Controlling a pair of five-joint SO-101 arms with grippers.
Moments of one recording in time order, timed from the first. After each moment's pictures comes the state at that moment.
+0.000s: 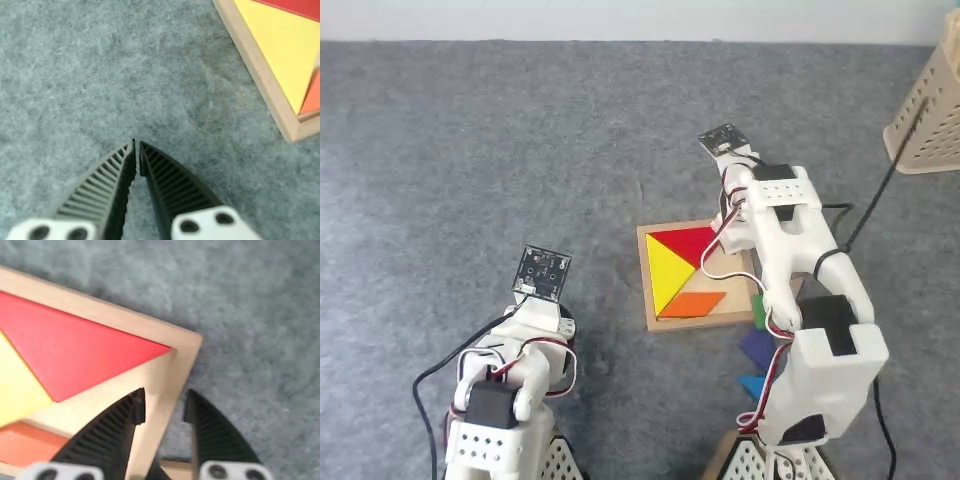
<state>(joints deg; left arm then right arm) 2.8 -103.4 97.6 72.0 -0.7 -10.4 15.9 12.0 62.9 17.7</state>
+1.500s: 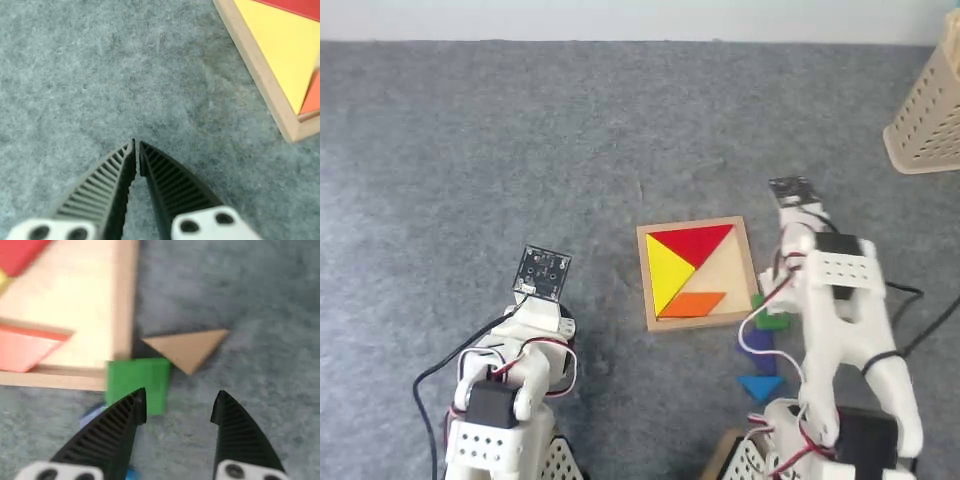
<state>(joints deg) 2.8 -103.4 97.6 72.0 -0.7 3.7 -18.8 46.6 65.1 16.5</state>
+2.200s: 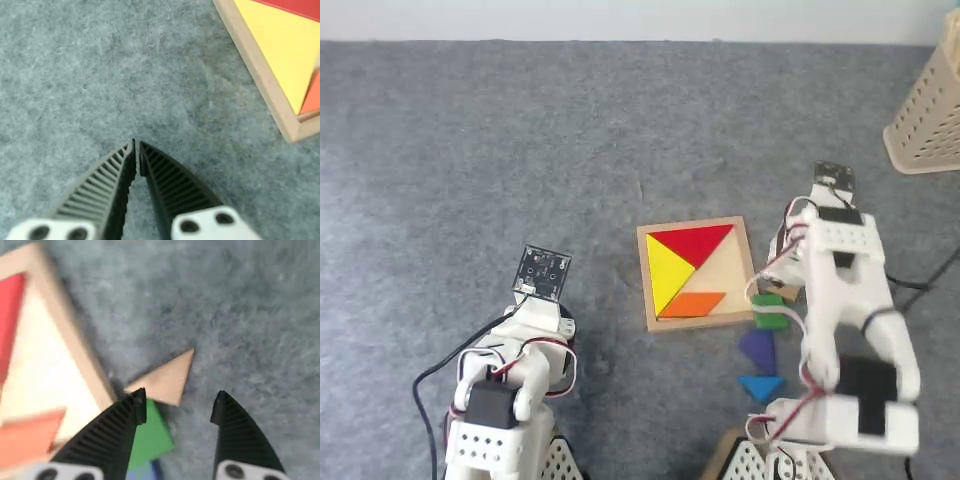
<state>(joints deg) 2.8 -103.4 97.6 72.0 -0.7 2.9 -1.3 33.7 63.2 -12.4</state>
